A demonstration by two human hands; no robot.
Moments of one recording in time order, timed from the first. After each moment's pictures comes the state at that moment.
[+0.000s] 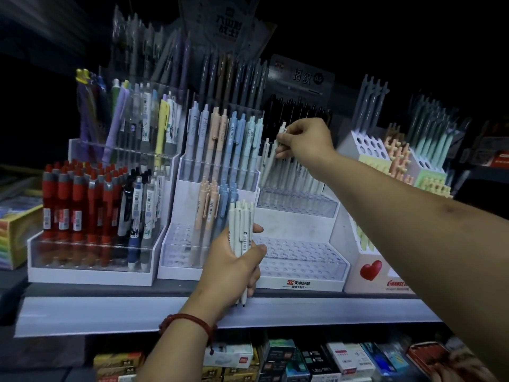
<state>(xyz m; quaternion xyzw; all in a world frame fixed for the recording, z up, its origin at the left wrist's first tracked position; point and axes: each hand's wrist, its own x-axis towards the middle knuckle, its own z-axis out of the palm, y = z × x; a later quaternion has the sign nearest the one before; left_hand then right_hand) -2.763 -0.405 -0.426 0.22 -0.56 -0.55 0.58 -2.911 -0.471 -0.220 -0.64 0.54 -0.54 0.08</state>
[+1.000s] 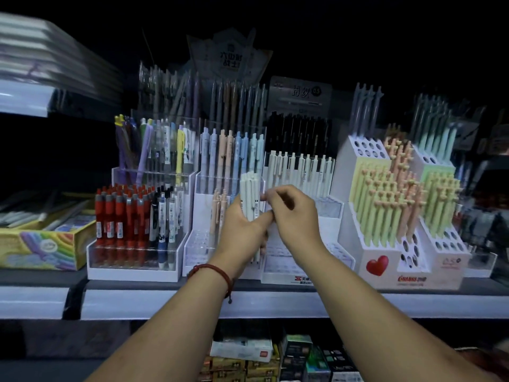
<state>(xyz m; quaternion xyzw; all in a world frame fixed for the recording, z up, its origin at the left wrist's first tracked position) -2.768 -0.386 -0.358 0.28 -0.58 -0.42 0.64 -2.873 -0.387 -0.335 -0.61 0.45 -0.64 0.14</state>
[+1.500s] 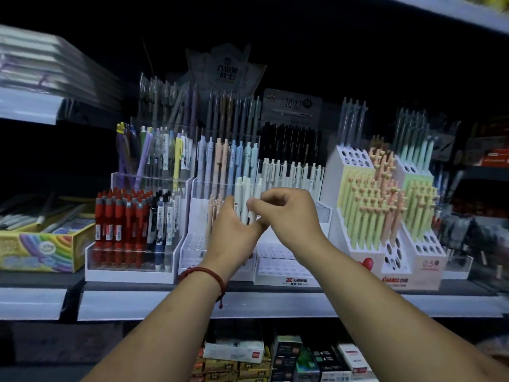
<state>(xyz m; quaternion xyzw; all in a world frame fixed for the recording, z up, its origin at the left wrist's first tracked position) -2.758 -0.376 -0.354 0.39 -0.60 -0.35 0.60 -2.865 -0.337 -0.304 -0.65 0.48 -0.58 0.16</state>
